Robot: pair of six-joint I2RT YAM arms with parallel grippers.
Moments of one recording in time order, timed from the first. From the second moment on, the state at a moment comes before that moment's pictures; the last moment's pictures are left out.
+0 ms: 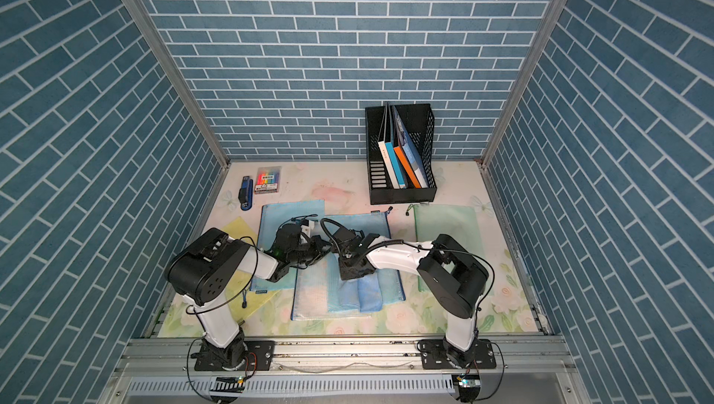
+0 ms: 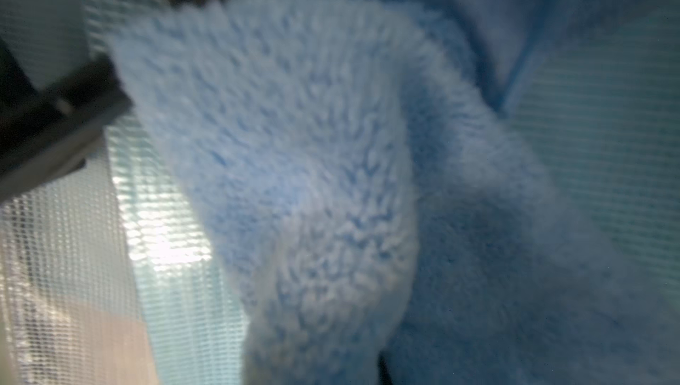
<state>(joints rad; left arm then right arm) -0.46 1.82 0.52 0.71 0.46 -1.03 1.00 1.85 1.15 -0.52 -0.04 0.70</state>
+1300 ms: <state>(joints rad) -0.46 1.78 0.49 0.71 0.48 -1.02 0.88 1.50 0.79 -0.62 0.13 0.77</state>
